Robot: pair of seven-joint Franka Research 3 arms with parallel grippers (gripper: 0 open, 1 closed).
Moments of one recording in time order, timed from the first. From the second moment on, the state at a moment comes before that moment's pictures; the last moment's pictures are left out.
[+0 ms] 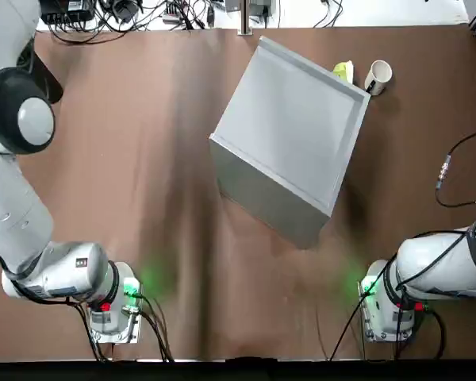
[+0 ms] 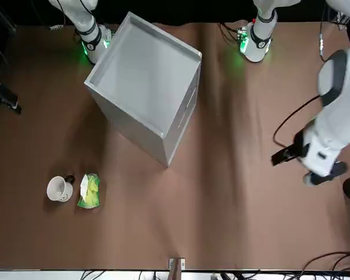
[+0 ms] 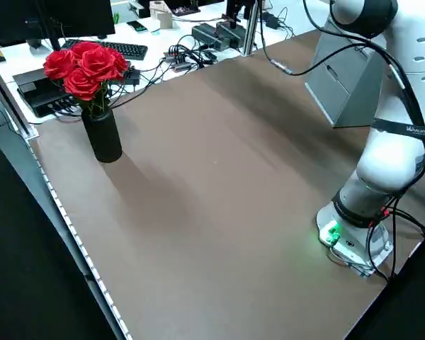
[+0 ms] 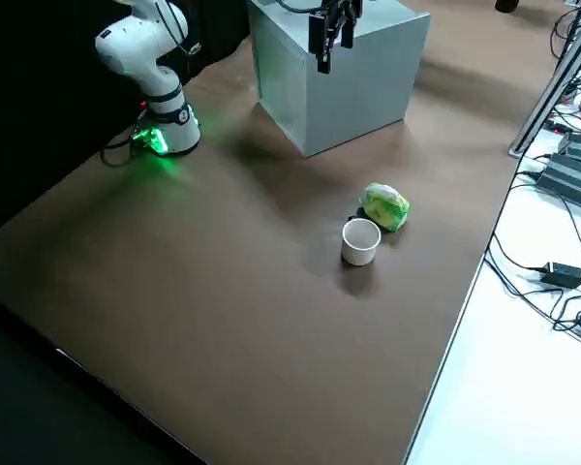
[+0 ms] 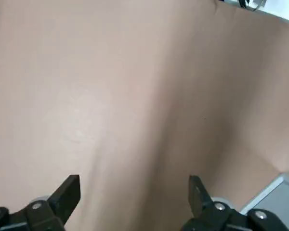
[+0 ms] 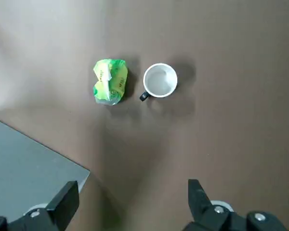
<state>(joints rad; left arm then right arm) 0.07 0.37 -0.27 -1.32 0.04 1.70 -0.45 -0.11 0.02 0.02 -1.51 0.01 1.59 -0.10</state>
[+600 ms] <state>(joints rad) 0.10 0.17 -0.26 -1.33 0.03 1.55 -0.23 -0.15 0.02 0.02 -1.51 0.01 1.62 -0.10</state>
